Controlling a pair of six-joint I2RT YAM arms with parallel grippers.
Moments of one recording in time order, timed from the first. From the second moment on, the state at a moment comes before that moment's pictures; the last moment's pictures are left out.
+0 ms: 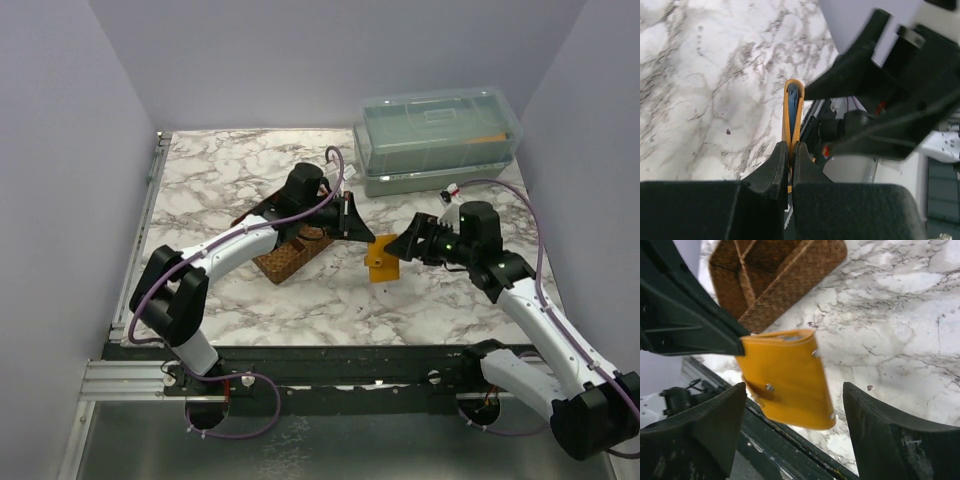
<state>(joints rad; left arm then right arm) -0.65 1.62 1.17 0.02 0.77 -0.69 0.30 0.94 0.74 -0.36 -0.46 0.56</state>
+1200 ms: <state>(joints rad) -0.64 1.71 1.28 -0.38 0.38 -1.02 1.05 1.53 1.04 -0.65 0.74 0.61</state>
